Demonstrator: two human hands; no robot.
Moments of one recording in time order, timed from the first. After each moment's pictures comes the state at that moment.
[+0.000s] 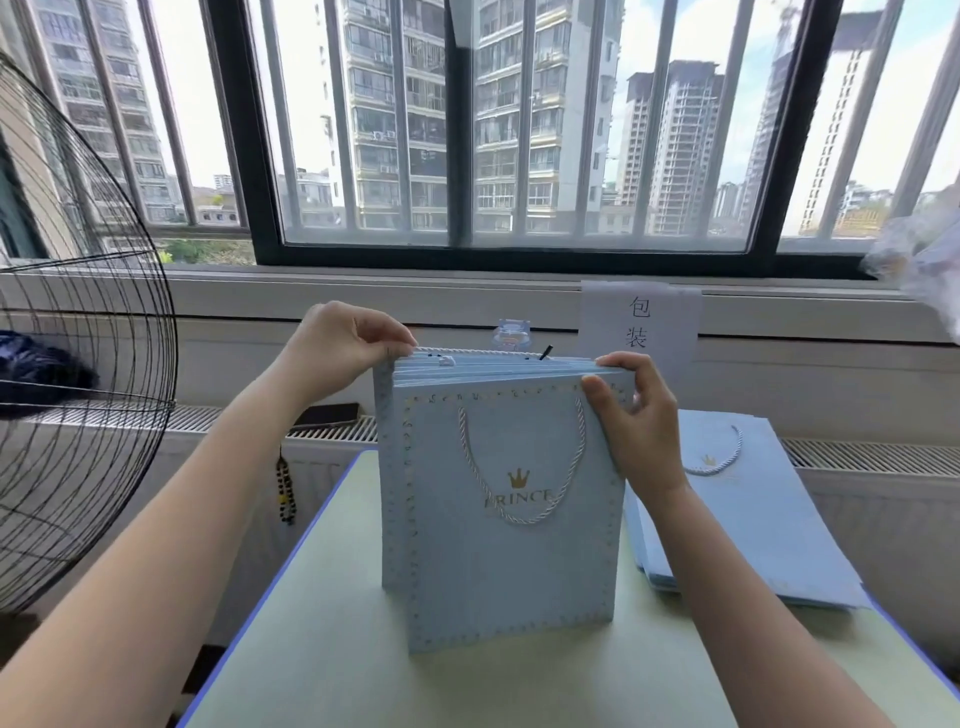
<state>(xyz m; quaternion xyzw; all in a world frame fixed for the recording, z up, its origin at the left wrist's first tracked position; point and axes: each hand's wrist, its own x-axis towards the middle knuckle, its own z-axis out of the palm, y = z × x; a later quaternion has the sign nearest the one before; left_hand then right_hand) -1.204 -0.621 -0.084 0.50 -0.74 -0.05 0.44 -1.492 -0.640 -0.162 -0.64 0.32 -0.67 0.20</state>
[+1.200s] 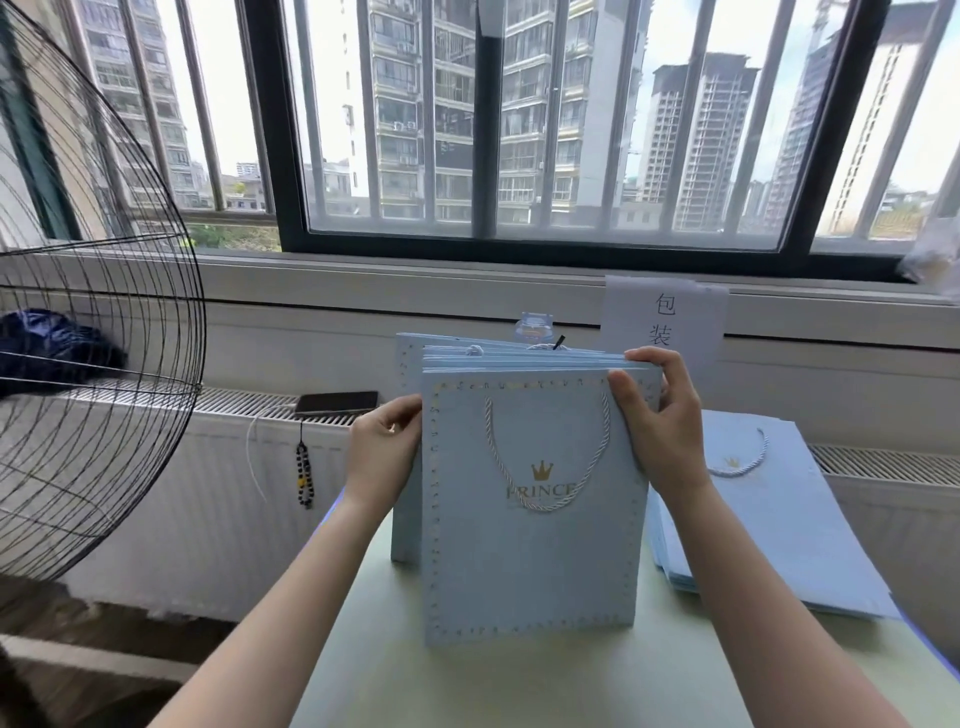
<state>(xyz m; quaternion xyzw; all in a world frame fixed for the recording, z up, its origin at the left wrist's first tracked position) -1.236 -0.613 -0.199 0.50 -0.52 -0.21 0.66 -1.486 -0.635 -0.160 -0.64 0.32 -0.66 0.23</state>
